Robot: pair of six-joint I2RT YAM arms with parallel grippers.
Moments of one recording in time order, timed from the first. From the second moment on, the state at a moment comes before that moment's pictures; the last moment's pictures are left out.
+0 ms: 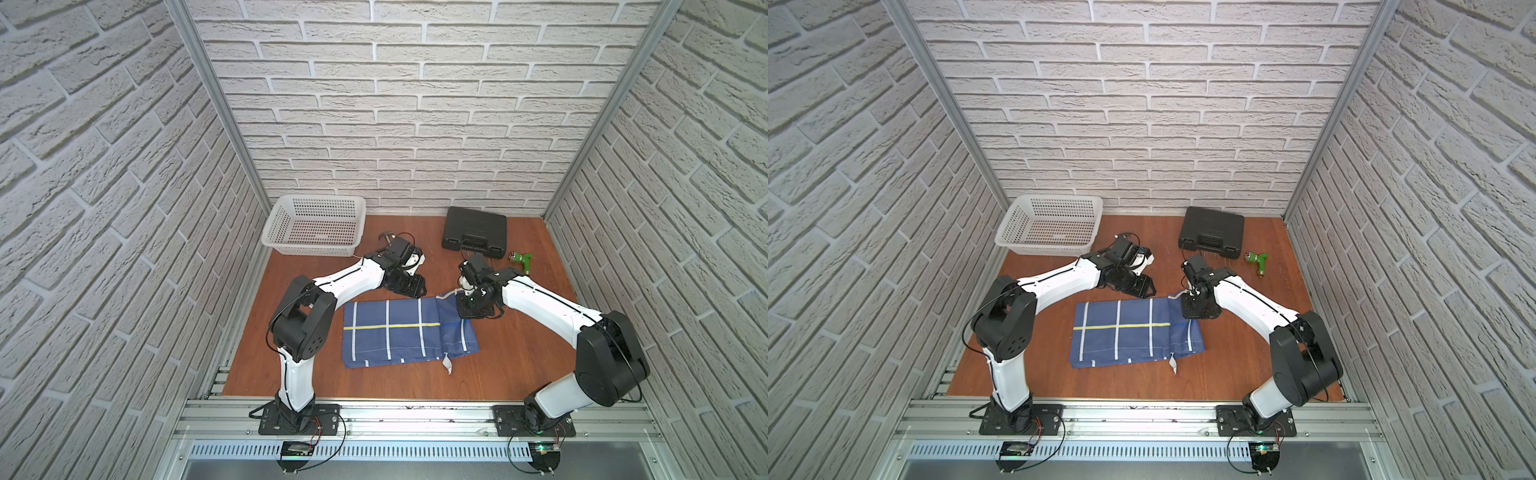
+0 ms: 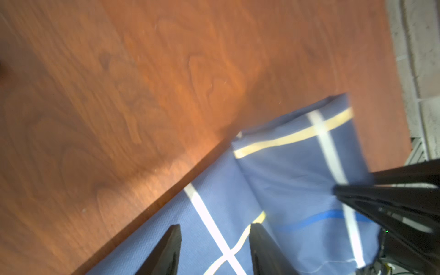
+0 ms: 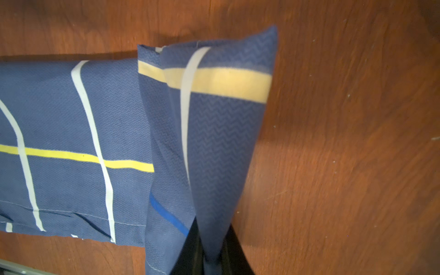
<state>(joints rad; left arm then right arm) -0.66 1.90 1.37 -0.54 0.35 -0.25 0.44 1.54 1.07 -0.90 -0.02 0.43</state>
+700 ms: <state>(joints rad) -0.56 1.66 1.10 -0.51 0.33 -0.28 0.72 1.75 1.33 -1.00 0.02 0.48</state>
